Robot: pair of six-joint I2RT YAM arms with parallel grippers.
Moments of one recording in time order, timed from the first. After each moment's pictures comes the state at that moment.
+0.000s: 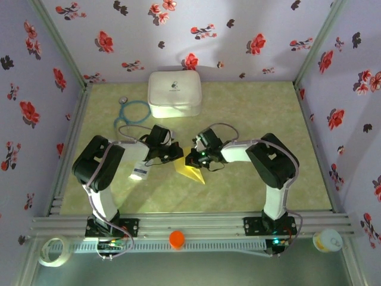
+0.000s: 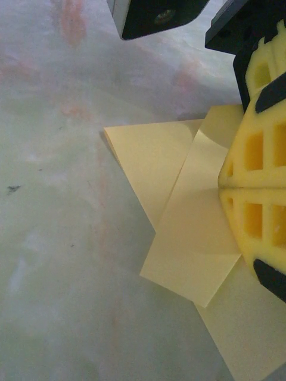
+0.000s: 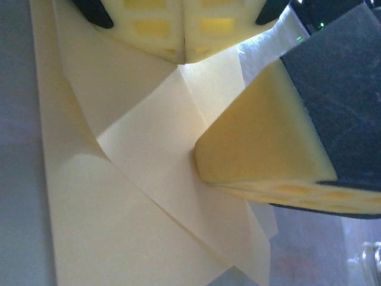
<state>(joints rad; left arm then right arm) -0.56 1.82 0.85 0.04 0.45 -0.77 0.70 1.88 0.91 0.01 -0.58 0.83</state>
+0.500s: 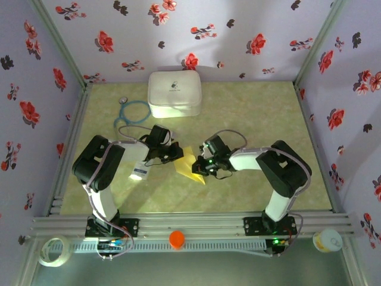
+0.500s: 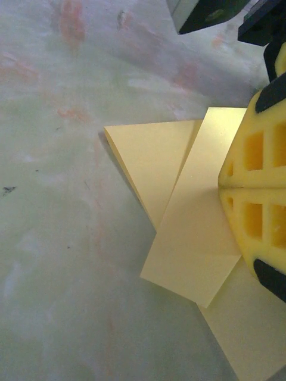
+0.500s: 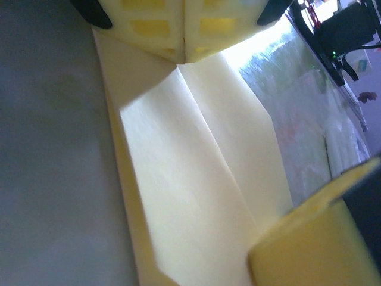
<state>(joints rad) -0.56 1.82 0.84 0.05 0.46 -0.78 0.70 1.73 0.72 0.02 -0.58 0.83</state>
